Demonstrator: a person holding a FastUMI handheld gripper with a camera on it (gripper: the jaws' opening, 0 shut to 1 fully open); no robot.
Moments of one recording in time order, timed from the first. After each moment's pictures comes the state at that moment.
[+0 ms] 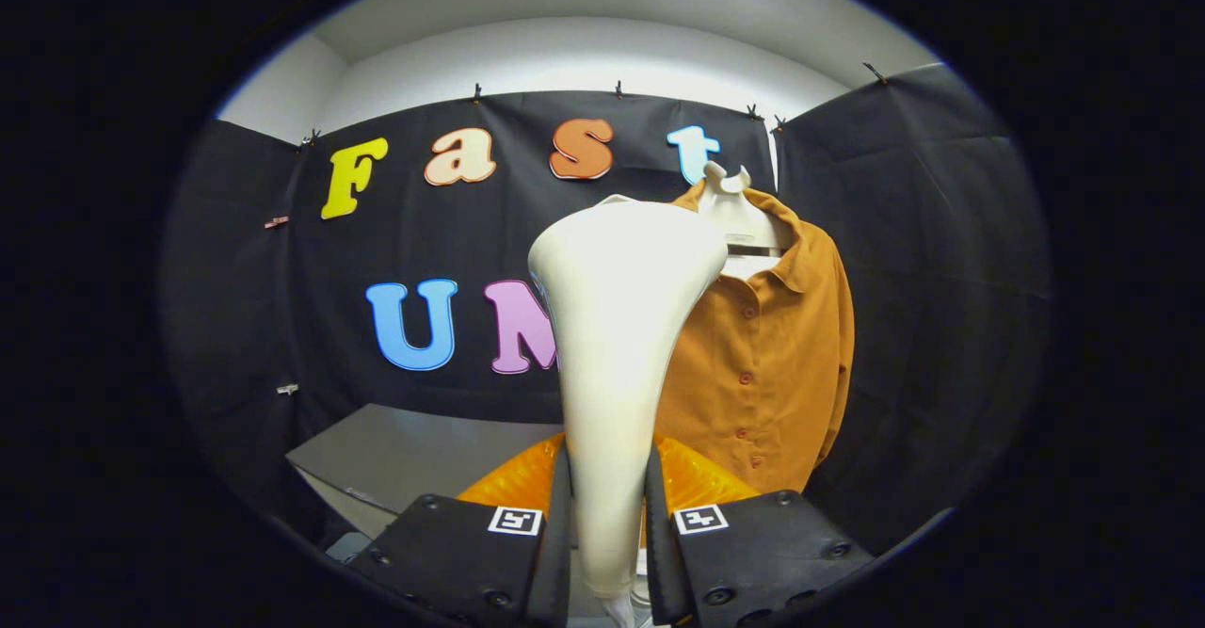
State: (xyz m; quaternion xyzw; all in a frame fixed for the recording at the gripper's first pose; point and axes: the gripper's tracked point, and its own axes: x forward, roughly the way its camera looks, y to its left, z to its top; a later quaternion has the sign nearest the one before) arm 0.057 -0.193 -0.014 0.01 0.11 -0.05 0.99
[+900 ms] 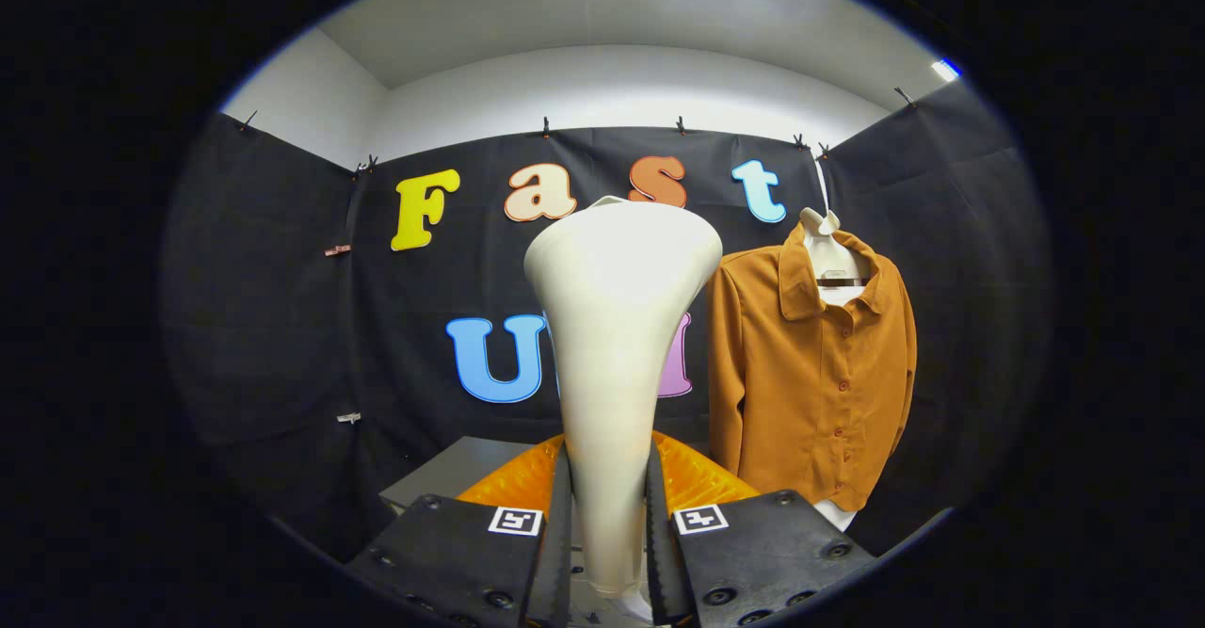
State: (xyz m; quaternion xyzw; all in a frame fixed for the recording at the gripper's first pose) arm 0.031 -0.044 0.020 0.02 0.06 0.00 1.00
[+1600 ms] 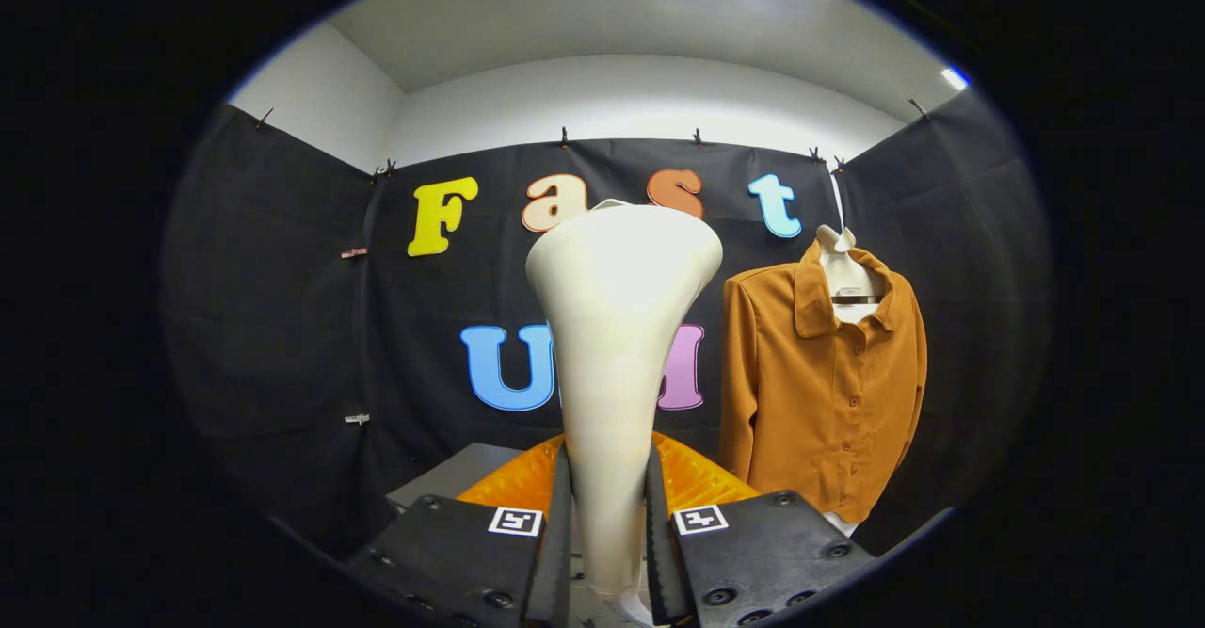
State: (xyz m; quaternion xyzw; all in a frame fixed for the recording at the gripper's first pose) arm 0.033 -0.034 0.028 0.02 0.05 0.02 1.00
